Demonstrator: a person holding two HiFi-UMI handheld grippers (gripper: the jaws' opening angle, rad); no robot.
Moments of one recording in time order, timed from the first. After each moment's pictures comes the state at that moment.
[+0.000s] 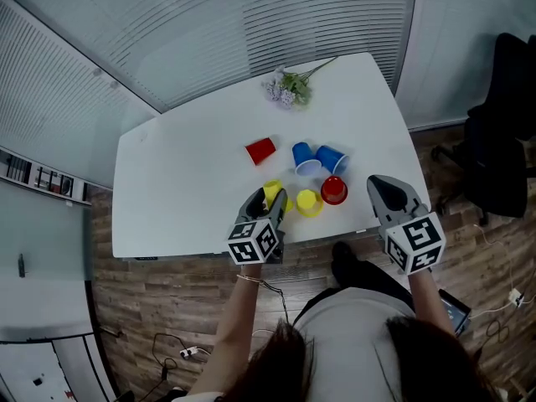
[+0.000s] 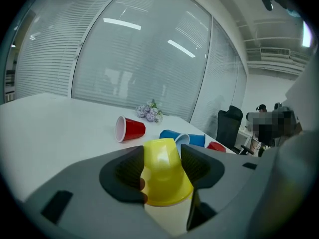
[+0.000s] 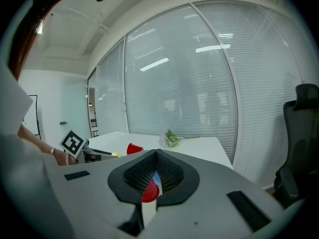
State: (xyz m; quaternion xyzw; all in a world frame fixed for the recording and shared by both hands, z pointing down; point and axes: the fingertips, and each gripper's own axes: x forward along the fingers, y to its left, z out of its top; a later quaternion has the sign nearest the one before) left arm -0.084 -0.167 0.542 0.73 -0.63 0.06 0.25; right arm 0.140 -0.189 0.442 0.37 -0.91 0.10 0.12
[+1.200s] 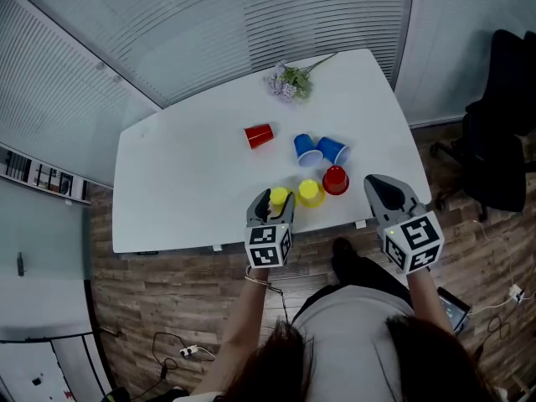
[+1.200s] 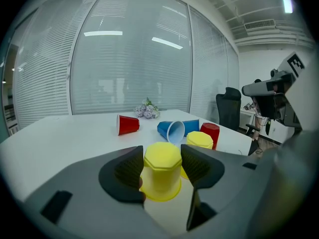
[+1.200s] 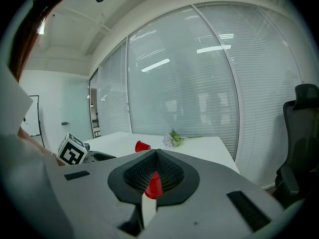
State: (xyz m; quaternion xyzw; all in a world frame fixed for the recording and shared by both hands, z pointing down) left arm -0.067 -0.140 0.555 0.74 -0.64 0.15 0.16; right arm 0.131 -0.162 0.439 0.37 -0.92 0.09 0.12
